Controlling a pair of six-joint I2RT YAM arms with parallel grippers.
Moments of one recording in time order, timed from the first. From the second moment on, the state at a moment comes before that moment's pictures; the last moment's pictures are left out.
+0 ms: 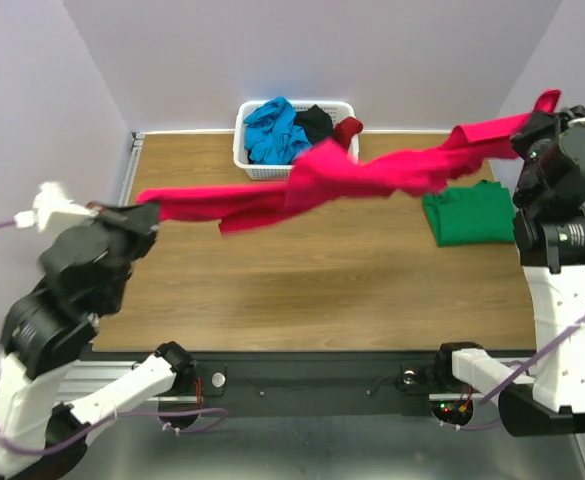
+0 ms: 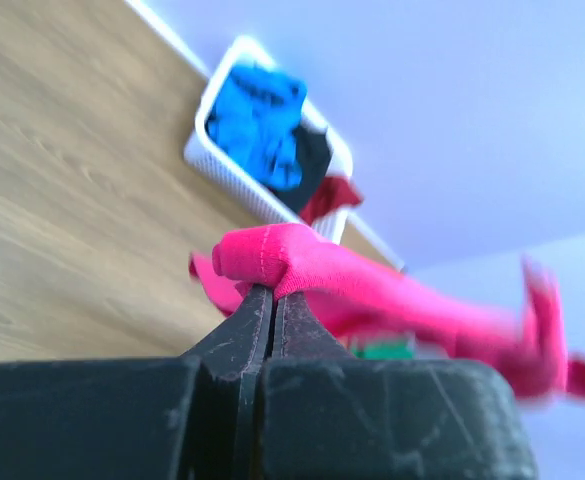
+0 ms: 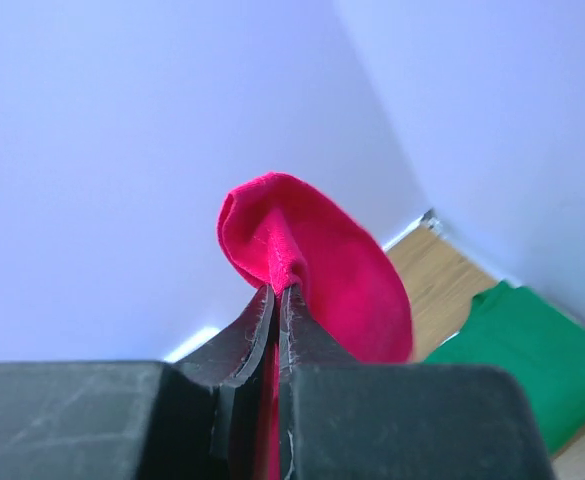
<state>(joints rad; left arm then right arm) -0.67 0.78 1.49 -0.96 -0.68 -1.04 0.02 1.08 1.54 -0.36 0.52 0.49</state>
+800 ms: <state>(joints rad) -0.67 0.74 1.56 -1.02 -0.81 -0.97 0.02 1.01 1.60 -0.51 0.47 0.47</state>
